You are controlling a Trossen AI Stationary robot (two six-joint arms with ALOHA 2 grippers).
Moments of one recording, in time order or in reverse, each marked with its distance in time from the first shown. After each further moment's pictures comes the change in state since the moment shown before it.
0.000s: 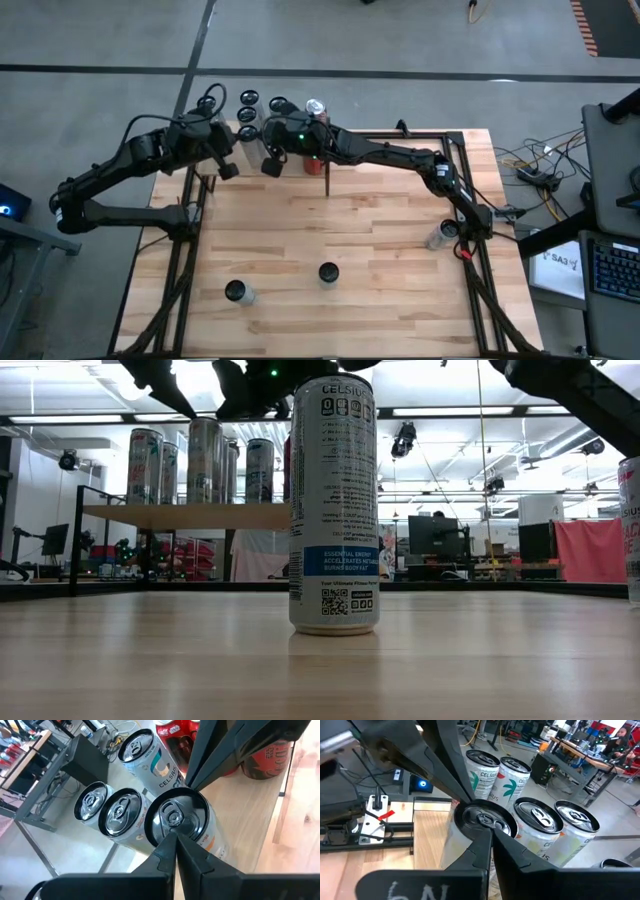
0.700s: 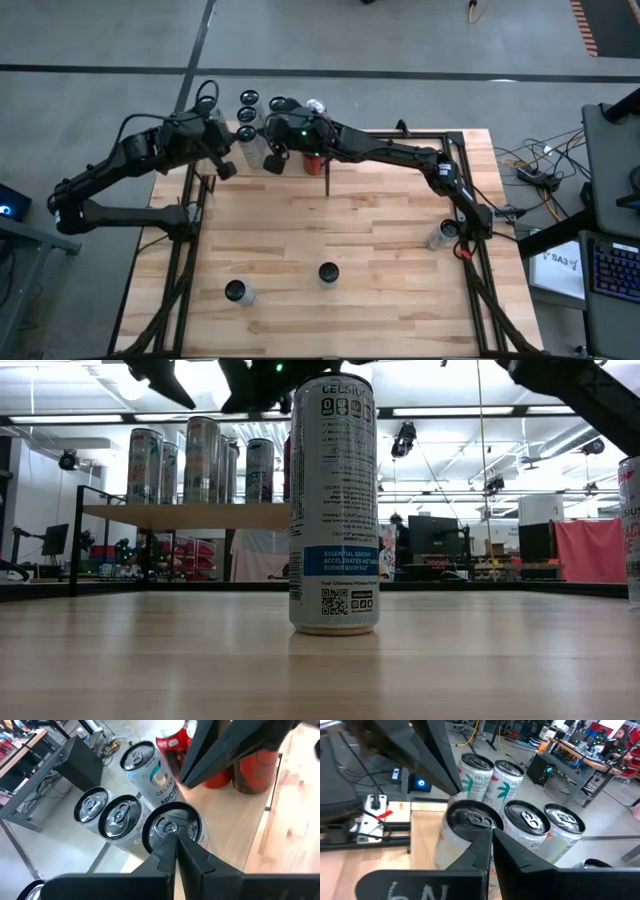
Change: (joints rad) left arm -0.004 -0.020 0.034 -0.008 0.036 -0.062; right arm -0.005 -0.024 0.001 -0.025 0.000 -0.011
